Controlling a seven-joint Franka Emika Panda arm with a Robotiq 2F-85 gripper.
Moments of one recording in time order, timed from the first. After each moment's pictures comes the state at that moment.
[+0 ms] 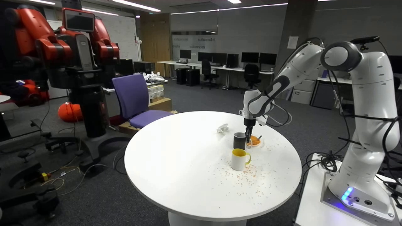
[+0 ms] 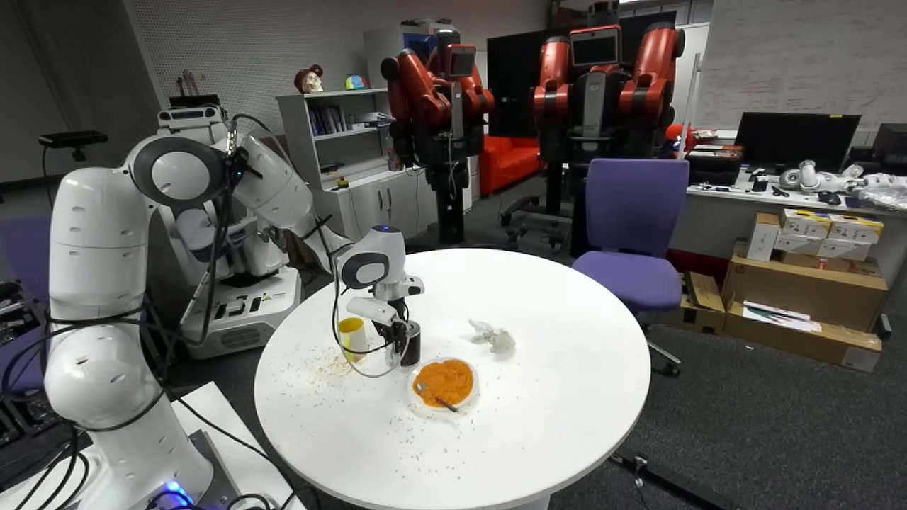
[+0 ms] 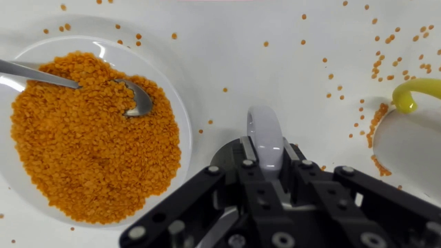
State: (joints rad) arm -0.09 0.36 -0.03 -2.21 0.01 2.50 -0.35
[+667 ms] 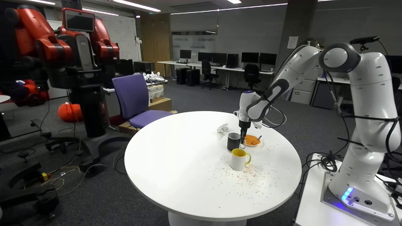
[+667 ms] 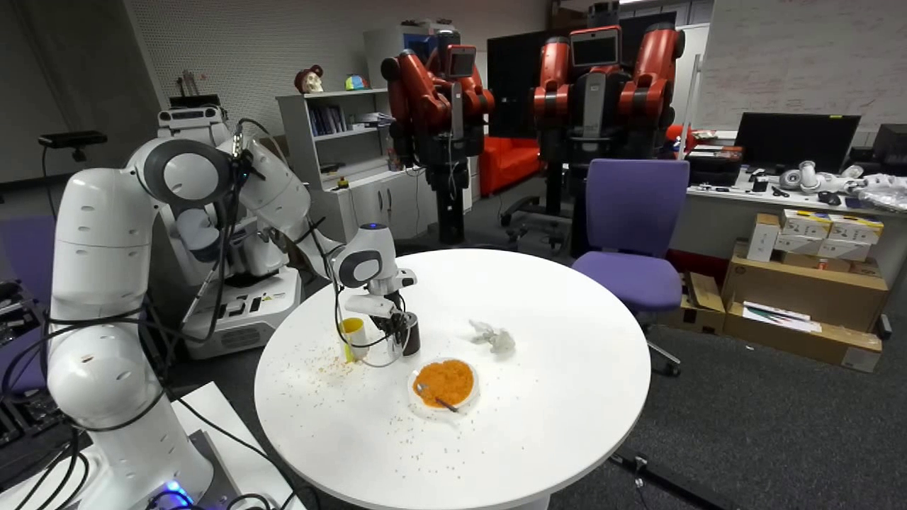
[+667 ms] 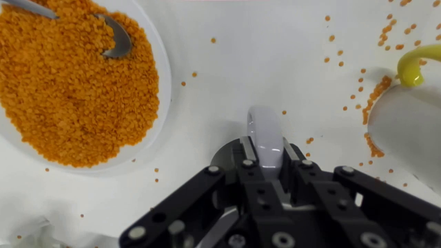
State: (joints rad) arm -0.03 0.39 -0.01 -2.21 -0.08 2.62 -0.31
